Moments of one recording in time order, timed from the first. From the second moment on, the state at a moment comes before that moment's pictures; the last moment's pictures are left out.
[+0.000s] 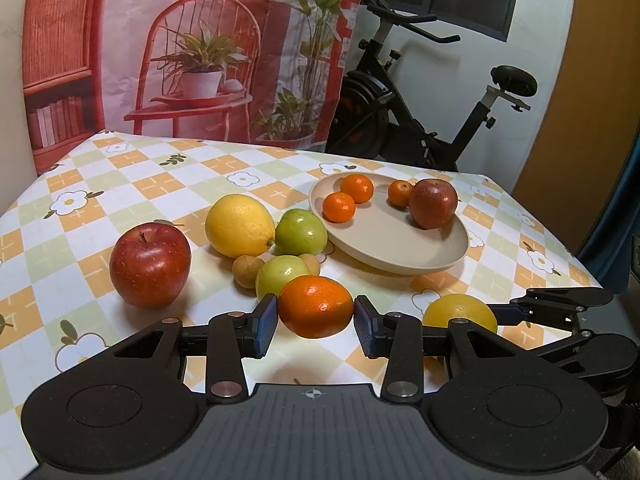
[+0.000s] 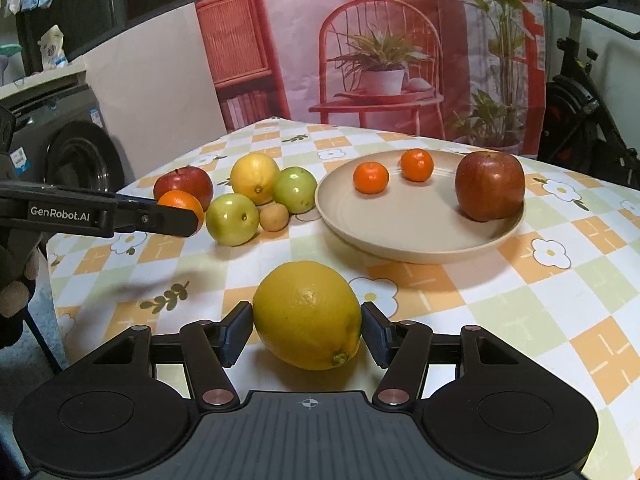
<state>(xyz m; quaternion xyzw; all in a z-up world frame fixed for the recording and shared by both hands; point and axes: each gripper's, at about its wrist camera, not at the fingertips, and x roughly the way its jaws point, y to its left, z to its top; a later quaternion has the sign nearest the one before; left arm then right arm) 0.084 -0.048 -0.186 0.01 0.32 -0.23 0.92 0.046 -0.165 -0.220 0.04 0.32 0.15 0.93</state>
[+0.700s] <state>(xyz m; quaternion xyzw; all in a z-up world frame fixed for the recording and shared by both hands) 0.096 -0.058 -0.166 0.02 0.29 -0.24 0.93 0.066 -0.184 -0.196 0.04 0.31 0.13 0.94</state>
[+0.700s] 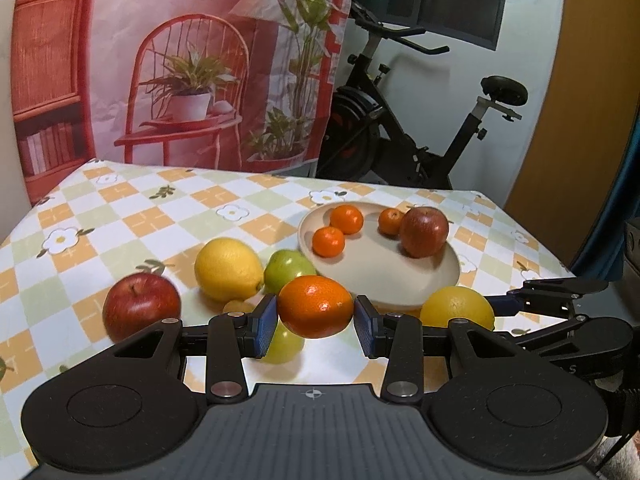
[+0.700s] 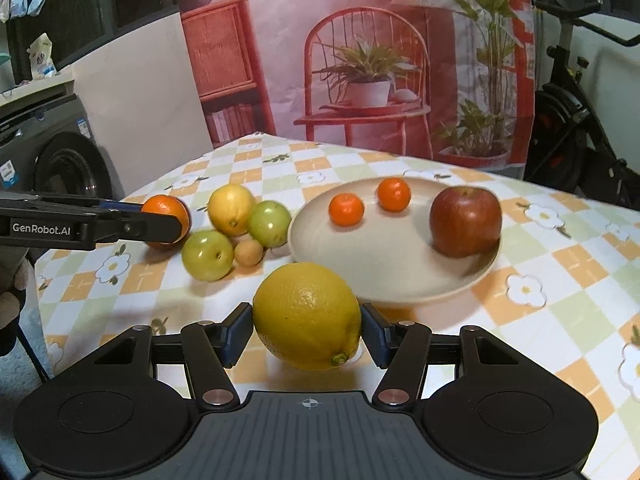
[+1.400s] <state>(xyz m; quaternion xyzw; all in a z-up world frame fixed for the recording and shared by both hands) 0.139 -0.080 -0.154 0.01 0.28 -0.26 0.92 0.117 -0.211 -0.181 0.03 0.29 0.08 0.95</state>
